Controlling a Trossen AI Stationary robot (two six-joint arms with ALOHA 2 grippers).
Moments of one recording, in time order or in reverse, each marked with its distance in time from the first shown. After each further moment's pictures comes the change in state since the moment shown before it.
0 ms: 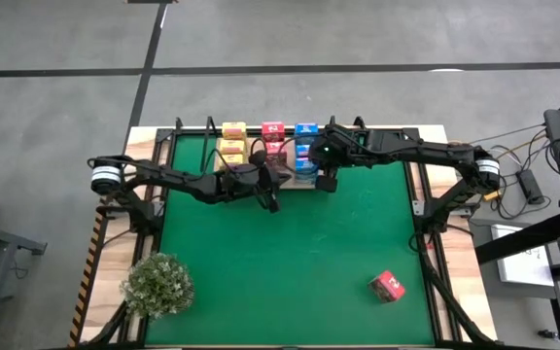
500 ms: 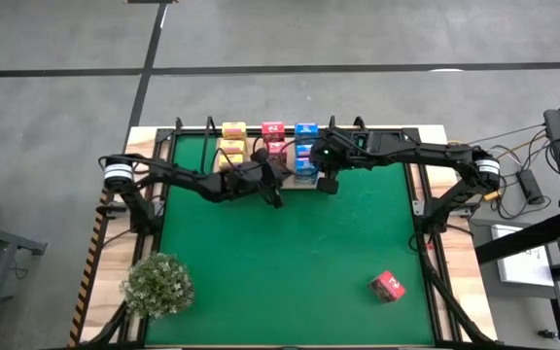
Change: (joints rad) left arm 0.039 0.098 0.000 0.118 0.000 -0.002; right arm -0.008 0.000 -0.048 0.011 -0.003 0.013
